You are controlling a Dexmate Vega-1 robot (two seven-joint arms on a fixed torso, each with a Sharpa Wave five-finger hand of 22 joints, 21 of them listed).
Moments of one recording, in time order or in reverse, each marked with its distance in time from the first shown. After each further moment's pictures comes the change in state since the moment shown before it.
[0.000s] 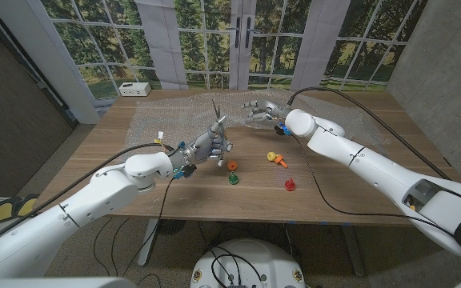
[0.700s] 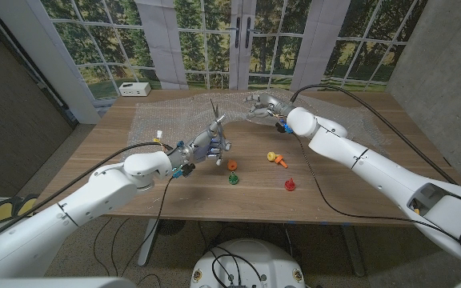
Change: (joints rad) left arm 0.003 0.014 -0.009 -0.004 0.000 0.006 0.022; left_hand 0.005 0.005 -0.003 0.011 0.000 -0.002 -0.002 0.000 0.000 0.000 0.000 0.000 0.000 0.000 0.000 0.000 0.000 0.000 0.000 0.000 -0.005; right arm -0.028 -0.017 0.023 -0.078 -0.003 -0.043 -0.055; right_hand 0.012 0.001 0.000 0.000 0.023 0.001 0.010 0.000 0.005 -0.013 0.012 0.016 0.000 0.013 -0.002 0.004 0.006 0.004 0.004 0.000 0.000
